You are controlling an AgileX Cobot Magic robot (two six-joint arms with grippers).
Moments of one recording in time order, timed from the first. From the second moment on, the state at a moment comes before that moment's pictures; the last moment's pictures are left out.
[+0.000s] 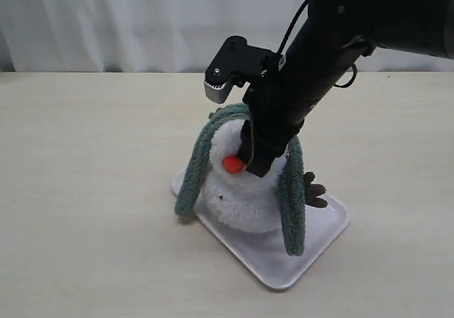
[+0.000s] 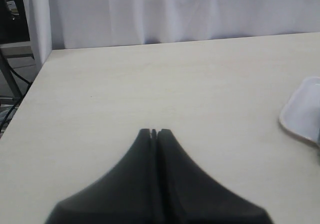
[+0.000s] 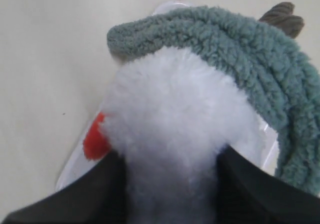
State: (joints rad) left arm -0.06 0.00 0.00 -0.03 0.35 0.08; right arm 0.54 1.76 -1.38 0.19 0.94 -0.79
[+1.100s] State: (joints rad) left arm -0.06 0.00 0.00 -0.03 0.35 0.08; right arm 0.61 1.75 -1.38 -0.09 0.77 -0.96
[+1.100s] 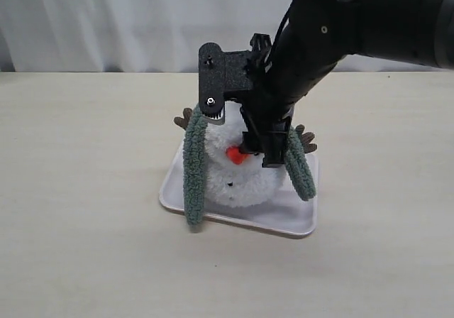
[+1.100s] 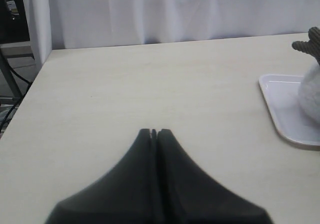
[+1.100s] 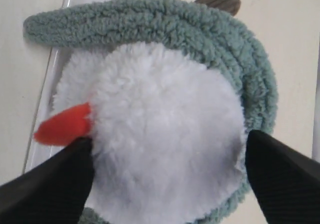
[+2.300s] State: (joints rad) left arm -0.06 0.00 0.00 -0.03 0.35 0.08; right arm 0.23 1.50 -1.00 0.39 0.77 -0.62
